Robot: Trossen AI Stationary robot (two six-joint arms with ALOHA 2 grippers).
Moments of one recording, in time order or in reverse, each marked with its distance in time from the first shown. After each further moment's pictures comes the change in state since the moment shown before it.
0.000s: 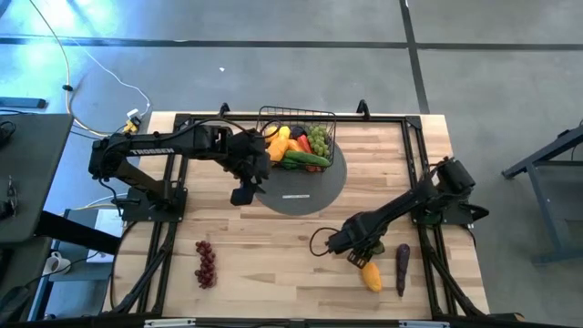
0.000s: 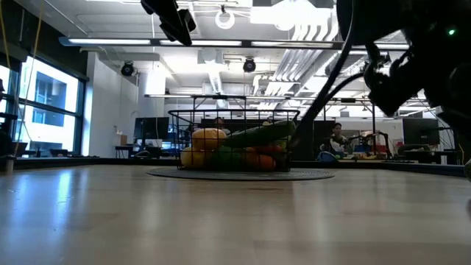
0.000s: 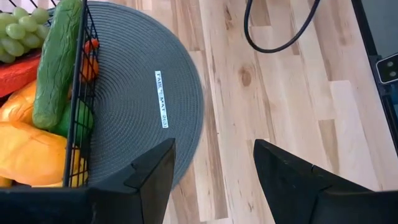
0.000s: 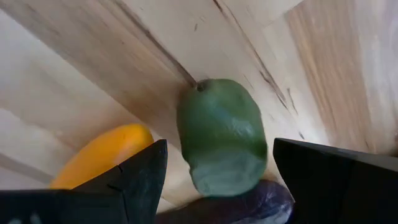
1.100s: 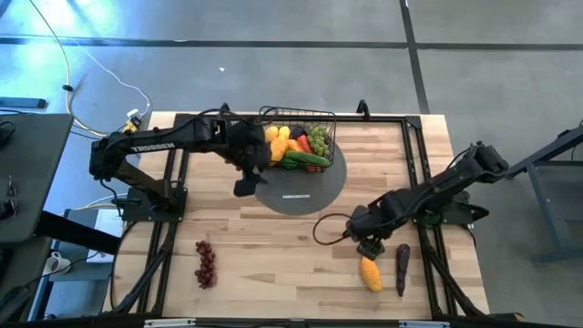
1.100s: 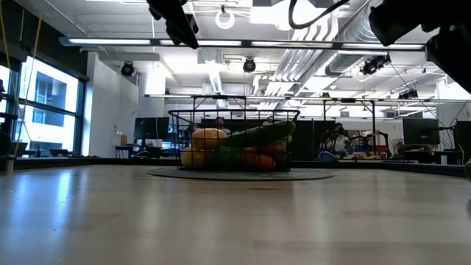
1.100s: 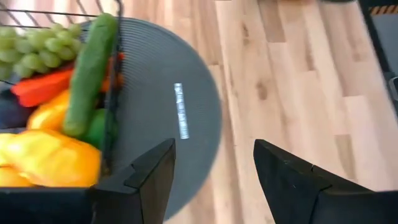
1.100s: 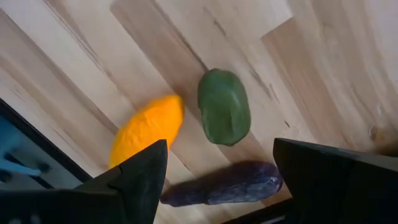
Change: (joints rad) left arm 0.087 -0.001 0.000 0.043 0.028 0.047; right arm -0.011 -0.345 0.000 -0.037 0.065 0.019
